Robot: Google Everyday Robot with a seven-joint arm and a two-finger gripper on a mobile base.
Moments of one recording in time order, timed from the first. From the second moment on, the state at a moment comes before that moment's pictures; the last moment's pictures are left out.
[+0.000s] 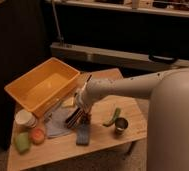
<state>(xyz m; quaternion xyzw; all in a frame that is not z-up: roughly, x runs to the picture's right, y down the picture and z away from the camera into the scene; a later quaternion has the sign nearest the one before) -0.109 0.101 0.790 -0.37 -0.02 0.70 0.61</state>
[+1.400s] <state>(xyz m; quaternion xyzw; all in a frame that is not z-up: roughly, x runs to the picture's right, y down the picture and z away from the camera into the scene) -0.115 0.044 0.778 -0.41 -0.26 0.36 0.80</state>
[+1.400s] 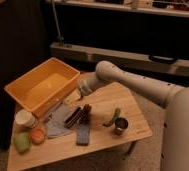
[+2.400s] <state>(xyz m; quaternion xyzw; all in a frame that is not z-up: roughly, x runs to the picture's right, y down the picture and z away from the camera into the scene) -0.119 0.082 0.794 -0.34 -0.35 0.09 0.87</state>
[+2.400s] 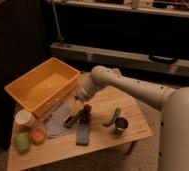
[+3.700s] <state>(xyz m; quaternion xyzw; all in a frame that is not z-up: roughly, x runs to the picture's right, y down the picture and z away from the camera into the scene) -0.087 0.101 0.833 -0.31 -0.40 0.03 0.86</state>
